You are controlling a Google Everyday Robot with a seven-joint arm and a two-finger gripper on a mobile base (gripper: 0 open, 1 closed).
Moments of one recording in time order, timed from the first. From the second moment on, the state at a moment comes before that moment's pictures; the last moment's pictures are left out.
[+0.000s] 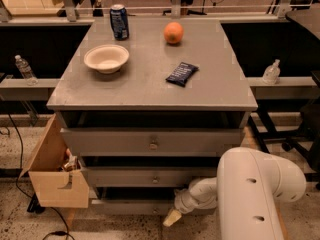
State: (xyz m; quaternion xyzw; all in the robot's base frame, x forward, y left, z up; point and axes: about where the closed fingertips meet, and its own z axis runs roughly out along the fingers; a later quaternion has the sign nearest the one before) arm 0.546 -0.058 0.195 -0.54 0.80 0.17 0.20
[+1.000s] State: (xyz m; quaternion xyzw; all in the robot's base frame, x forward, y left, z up) arm 0.546 -0.064 0.183 -0.53 0.81 0.17 0.20
